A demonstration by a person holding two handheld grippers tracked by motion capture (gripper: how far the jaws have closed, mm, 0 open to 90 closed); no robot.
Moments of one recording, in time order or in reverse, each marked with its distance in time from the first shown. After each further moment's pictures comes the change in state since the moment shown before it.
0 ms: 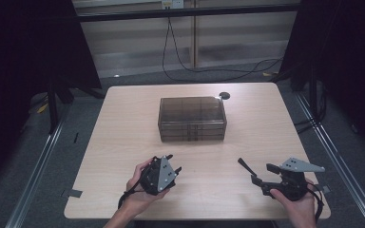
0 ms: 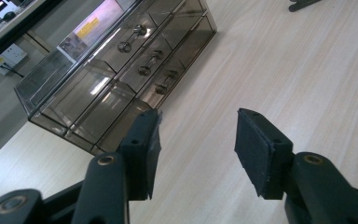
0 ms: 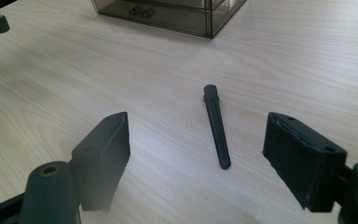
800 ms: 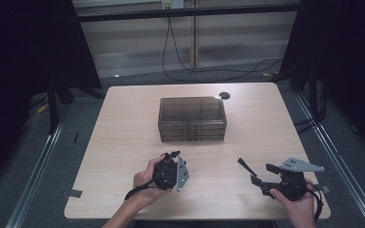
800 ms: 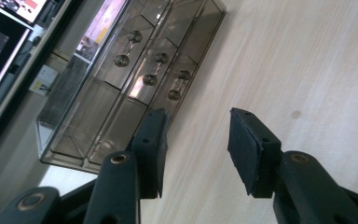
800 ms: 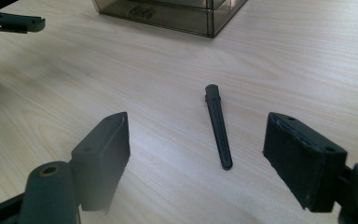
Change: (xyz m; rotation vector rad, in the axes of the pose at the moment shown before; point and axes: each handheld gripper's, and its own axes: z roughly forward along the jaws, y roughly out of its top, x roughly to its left) left arm -0.012 0.010 0.028 0.084 0.084 0.199; right arm 0.000 0.000 0.001 0.000 0.005 -0.003
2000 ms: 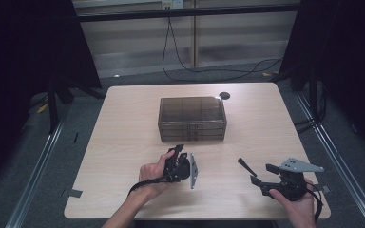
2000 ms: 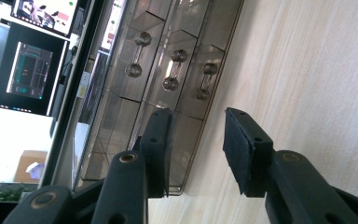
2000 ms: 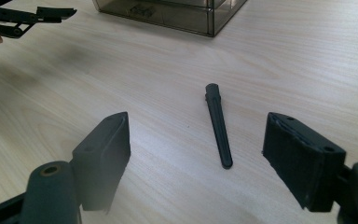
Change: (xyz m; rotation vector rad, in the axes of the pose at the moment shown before) left arm -0.008 0.012 0.034 0.095 0.149 0.227; right arm 0.001 0.000 0.000 0.003 -0.002 -0.007
